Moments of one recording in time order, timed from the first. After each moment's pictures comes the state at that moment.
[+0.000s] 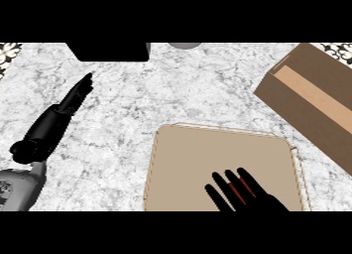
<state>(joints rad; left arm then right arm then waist) -0.22 0.42 -0.15 -1.54 0.04 -0.06 -0.07 -0.26 -0.58 0.87 -2.25 0.63 0.64 0.84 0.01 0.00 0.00</state>
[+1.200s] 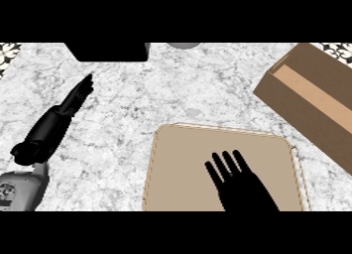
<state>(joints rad) -0.20 0.33 -0.07 -1.55 -0.05 -0.14 -0.06 -0.20 -0.43 0.84 -1.95 1.01 0.64 0.66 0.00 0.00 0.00</state>
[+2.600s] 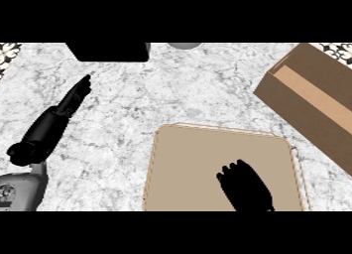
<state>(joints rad) -0.20 0.27 0.02 -1.56 -0.11 -0.23 -0.06 -0.13 -0.38 0.75 -1.66 1.25 0.41 0.30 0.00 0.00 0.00</state>
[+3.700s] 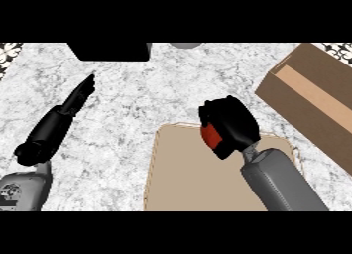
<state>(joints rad) -0.21 0.24 0.02 -1.57 -0.15 -0.24 -0.06 -0.45 -0.15 0.40 -1.41 1.13 0.13 0.08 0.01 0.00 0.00</state>
